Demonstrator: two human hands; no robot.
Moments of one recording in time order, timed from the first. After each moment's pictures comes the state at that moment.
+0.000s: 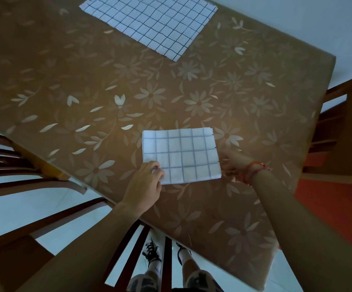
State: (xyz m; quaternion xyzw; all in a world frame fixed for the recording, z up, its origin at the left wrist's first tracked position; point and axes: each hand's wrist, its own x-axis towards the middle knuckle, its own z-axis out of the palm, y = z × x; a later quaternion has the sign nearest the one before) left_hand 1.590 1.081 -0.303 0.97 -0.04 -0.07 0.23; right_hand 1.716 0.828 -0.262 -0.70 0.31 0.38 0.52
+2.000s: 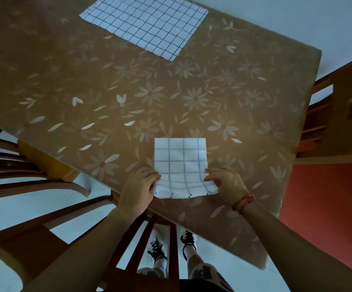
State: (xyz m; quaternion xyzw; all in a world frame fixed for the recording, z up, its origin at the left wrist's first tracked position) left_hand 1.550 1.099 -0.304 0.96 -0.07 0.01 0.26; right_hand 1.602 0.804 -0.301 -0.95 -0.11 0.21 0.17
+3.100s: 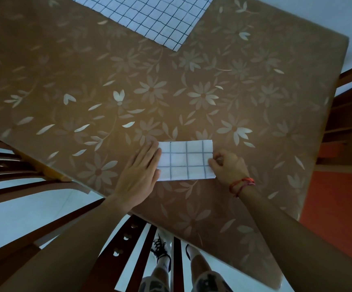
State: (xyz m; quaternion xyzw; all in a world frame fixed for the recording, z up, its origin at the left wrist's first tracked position) left_hand 1.607 1.121 -0.320 0.99 -0.13 -0.06 0.08; right_hand 1.677 0.860 -0.296 -0.94 0.05 0.20 0.26
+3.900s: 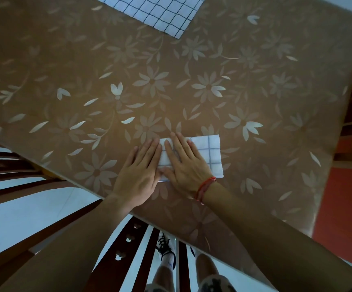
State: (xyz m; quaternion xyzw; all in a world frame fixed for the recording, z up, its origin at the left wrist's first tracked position) left_hand 1.609 1.128 -0.336 0.99 -0.14 -0.07 0.04; right_hand 1.659 0.950 -0.340 -0.94 -0.32 0.12 0.06
